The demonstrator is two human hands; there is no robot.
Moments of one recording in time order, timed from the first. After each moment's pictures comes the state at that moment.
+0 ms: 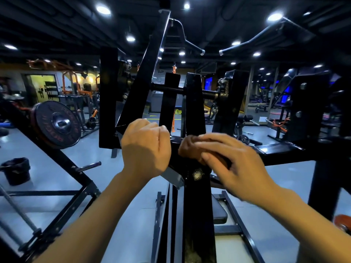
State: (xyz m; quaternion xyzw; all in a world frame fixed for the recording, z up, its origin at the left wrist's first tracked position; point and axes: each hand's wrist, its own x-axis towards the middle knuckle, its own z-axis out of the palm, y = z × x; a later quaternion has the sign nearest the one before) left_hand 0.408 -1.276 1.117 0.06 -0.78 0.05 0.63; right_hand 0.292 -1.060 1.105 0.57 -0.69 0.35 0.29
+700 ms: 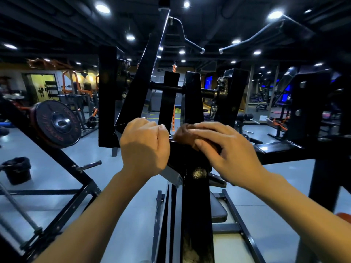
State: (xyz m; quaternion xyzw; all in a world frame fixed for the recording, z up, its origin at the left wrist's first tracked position) left_hand 0.410 -1.270 1.119 0.05 -0.76 0.04 0.65; right_hand 0.284 -1.077 1.120 0.55 -0.70 0.34 0.30
